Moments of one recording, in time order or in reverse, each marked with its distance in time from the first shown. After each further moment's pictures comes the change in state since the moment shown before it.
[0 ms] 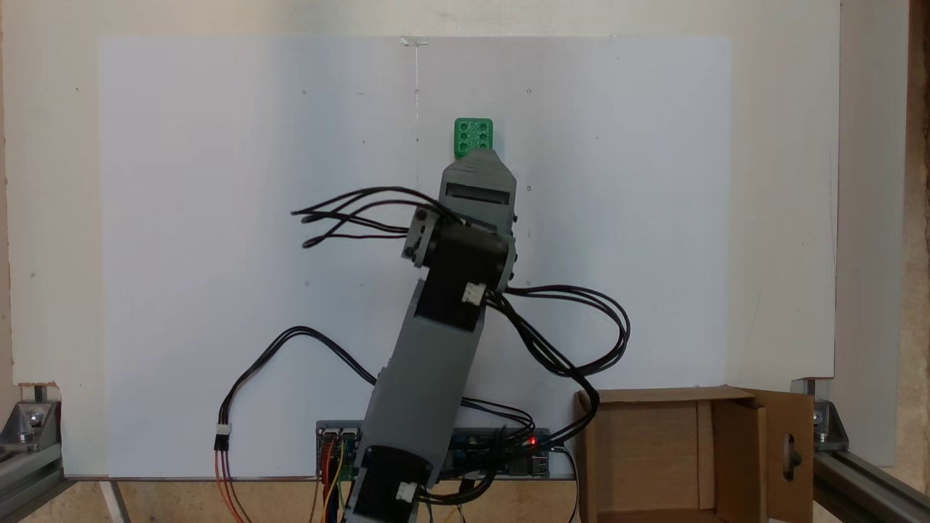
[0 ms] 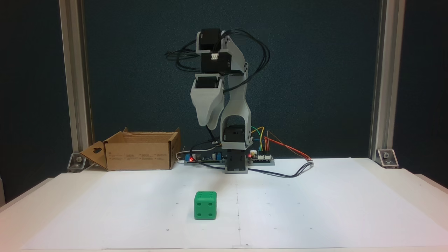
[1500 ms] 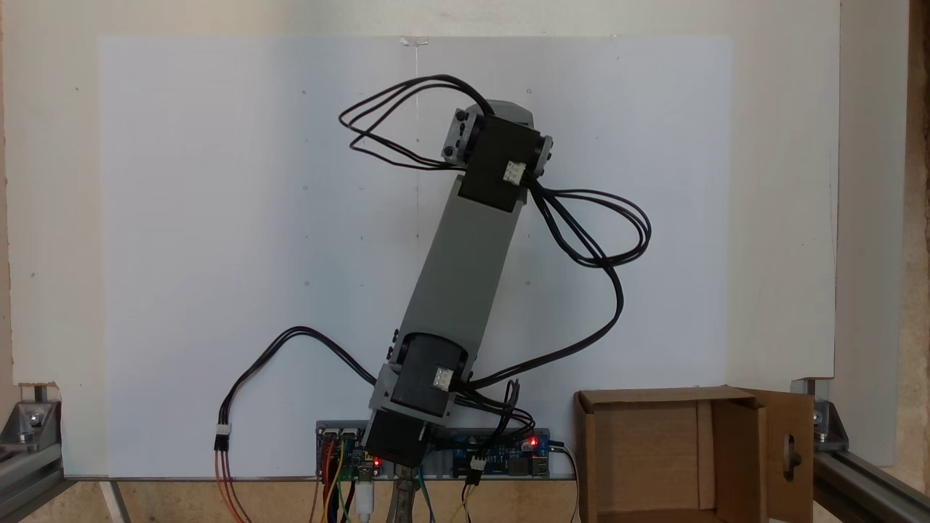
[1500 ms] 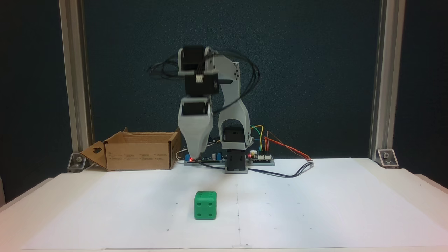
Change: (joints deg) arm 0.5 -23.4 -15.6 2.9 -5.4
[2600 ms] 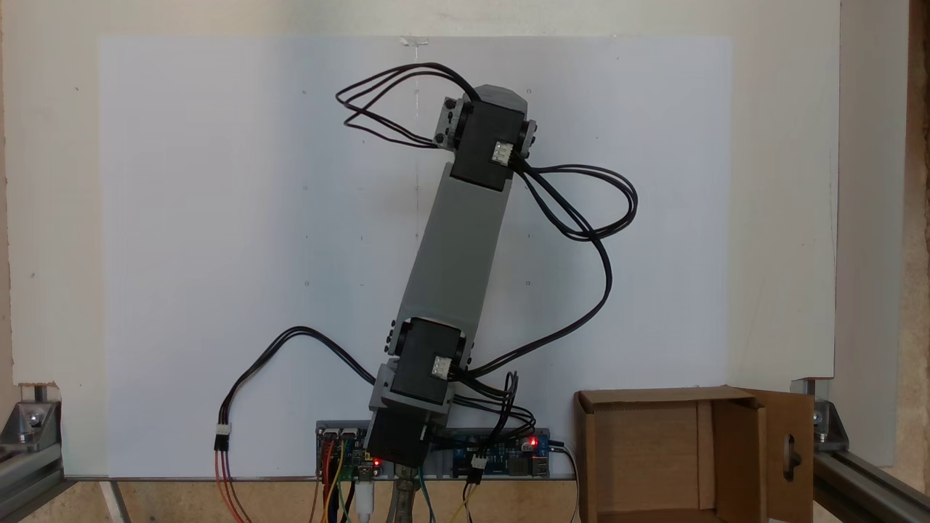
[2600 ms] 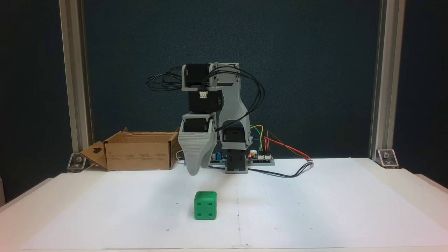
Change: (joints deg) arm -2.5 -2.2 6.3 -11.8 8.4
